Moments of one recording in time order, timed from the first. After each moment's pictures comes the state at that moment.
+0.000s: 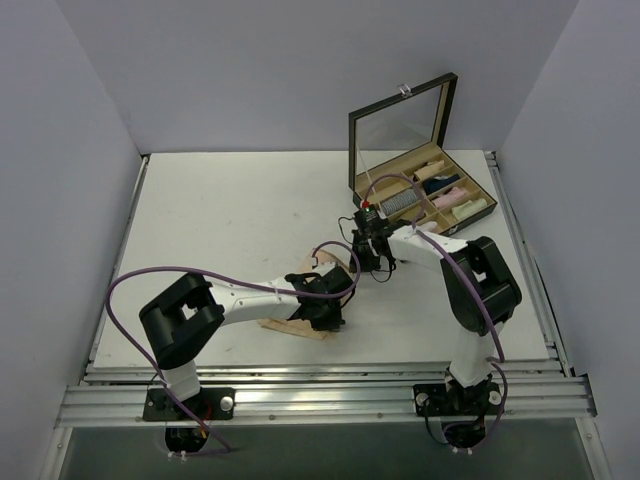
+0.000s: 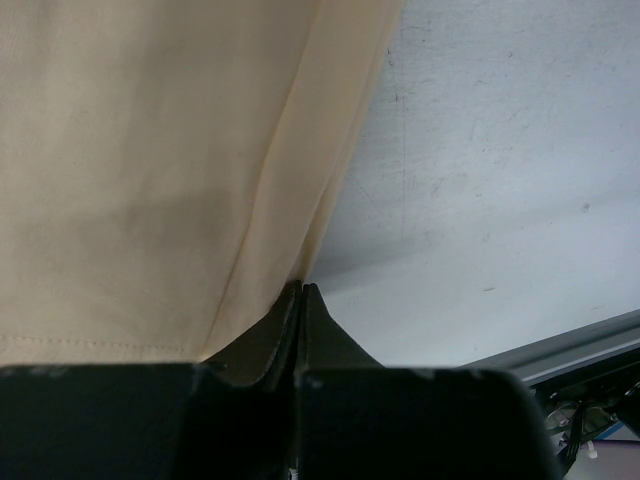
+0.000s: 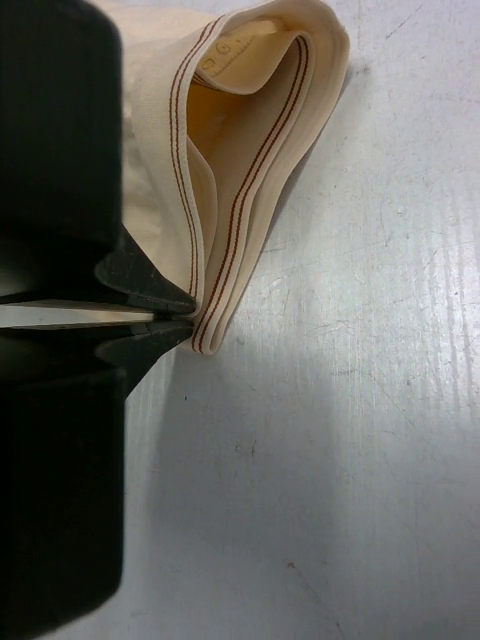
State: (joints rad) left arm -1.07 1.78 1.06 -0.43 -0.11 -1.08; right arm 0.51 1.84 1.11 -0.38 -0.03 0.65
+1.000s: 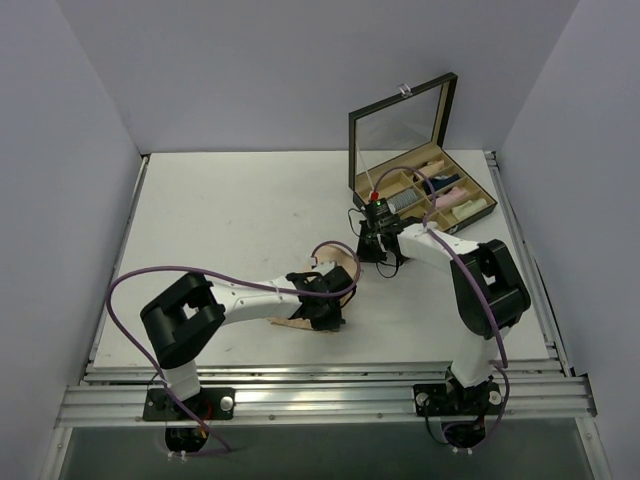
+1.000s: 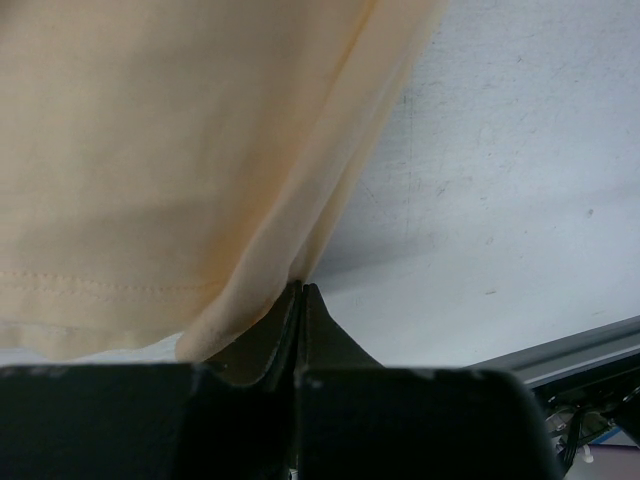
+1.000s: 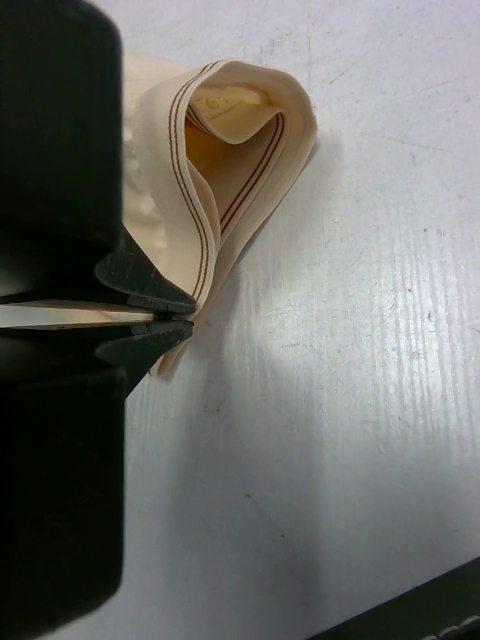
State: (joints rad) left arm -1.07 1.79 1.08 -0.45 -0.11 -1.10; right arm 0.46 1.80 1.09 -0.32 -0.02 0.62
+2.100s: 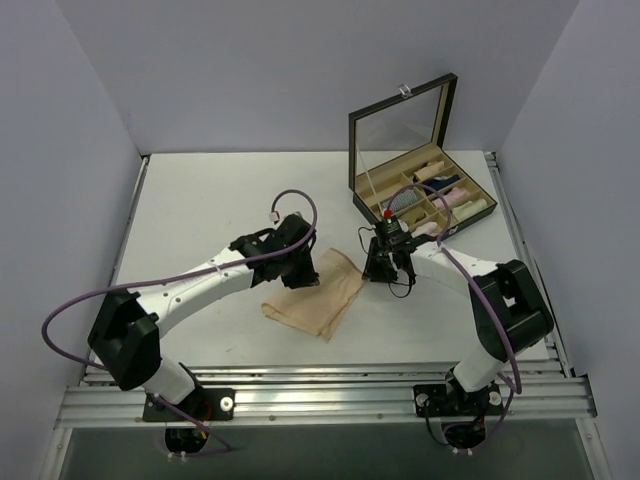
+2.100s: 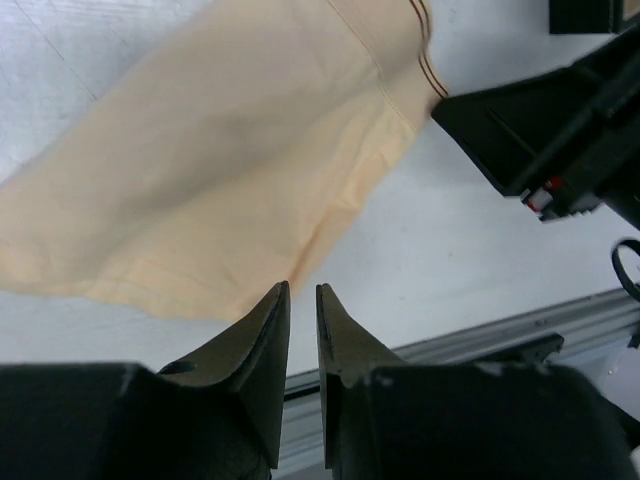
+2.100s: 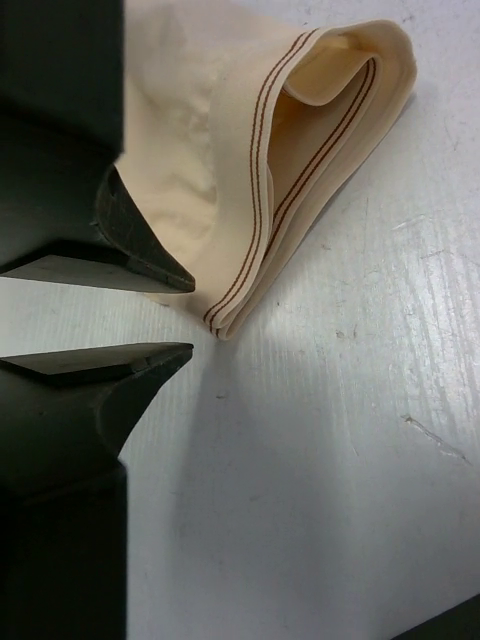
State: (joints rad) left arm -0.85 1.51 1.19 -0.63 -0.07 -1.00; right arm 0.47 1.62 0.90 -0.34 -0.02 0.69
